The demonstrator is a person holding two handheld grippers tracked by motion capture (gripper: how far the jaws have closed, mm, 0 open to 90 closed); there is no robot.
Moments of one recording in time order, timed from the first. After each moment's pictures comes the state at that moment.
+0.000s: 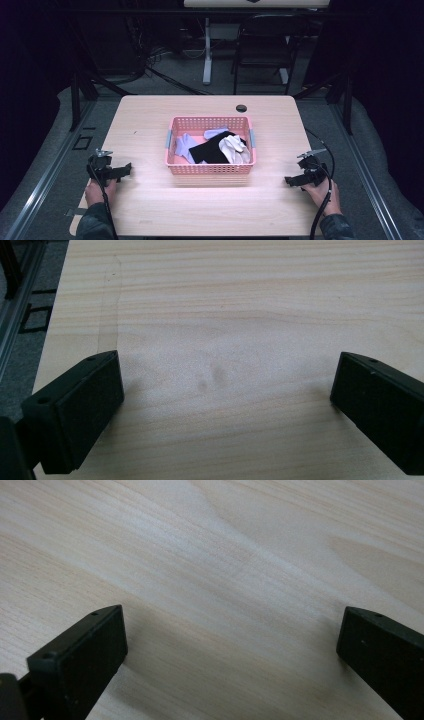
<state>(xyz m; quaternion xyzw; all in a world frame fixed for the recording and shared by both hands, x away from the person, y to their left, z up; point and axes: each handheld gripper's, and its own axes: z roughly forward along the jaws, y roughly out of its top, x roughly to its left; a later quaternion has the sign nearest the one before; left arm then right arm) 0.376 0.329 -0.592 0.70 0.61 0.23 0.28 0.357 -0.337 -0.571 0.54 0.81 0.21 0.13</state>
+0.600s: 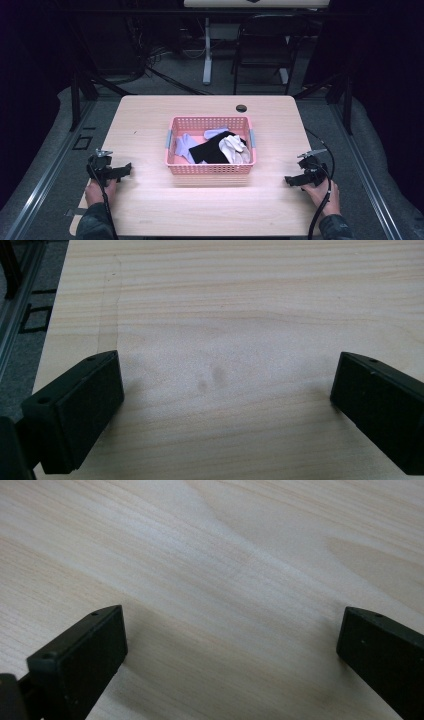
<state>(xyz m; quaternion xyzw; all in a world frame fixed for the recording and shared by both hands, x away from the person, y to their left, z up) 0.376 0.329 -0.592 0.70 0.61 0.23 0.28 0.358 -0.337 -0.571 0.54 0.80 0.21 0.14</state>
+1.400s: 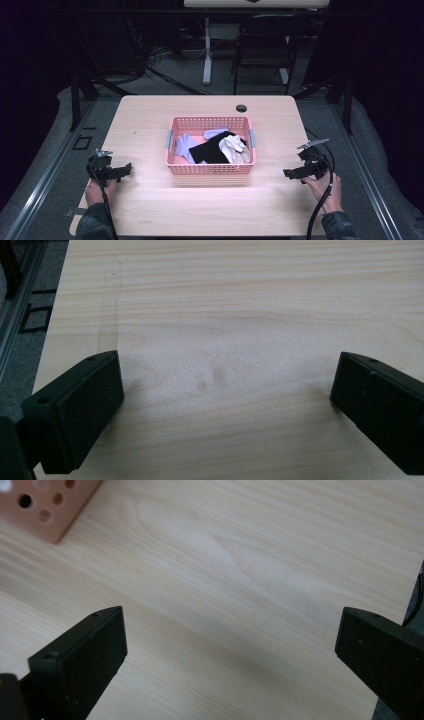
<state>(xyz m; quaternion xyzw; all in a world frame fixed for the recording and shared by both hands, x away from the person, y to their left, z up) 0.376 0.329 -0.592 0.70 0.61 0.23 0.28 0.358 -0.321 -0.519 0.52 0.81 0.23 0.14</state>
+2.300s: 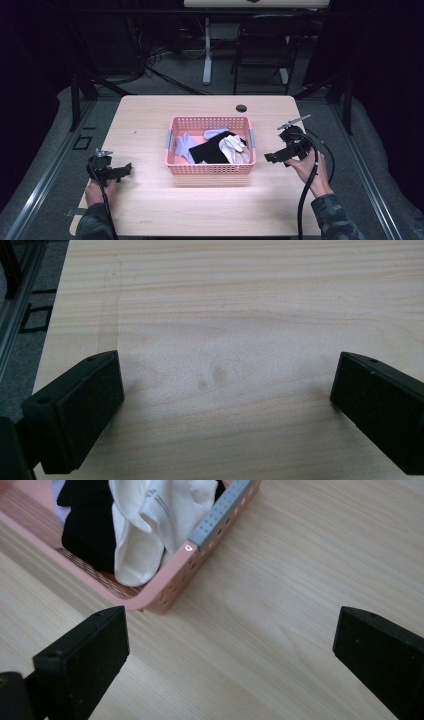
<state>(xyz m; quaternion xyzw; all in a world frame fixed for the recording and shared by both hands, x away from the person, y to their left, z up) 0.376 0.329 -0.592 0.70 0.61 0.23 0.28 0.383 -0.257 -0.451 0.47 0.84 0.25 0.11</state>
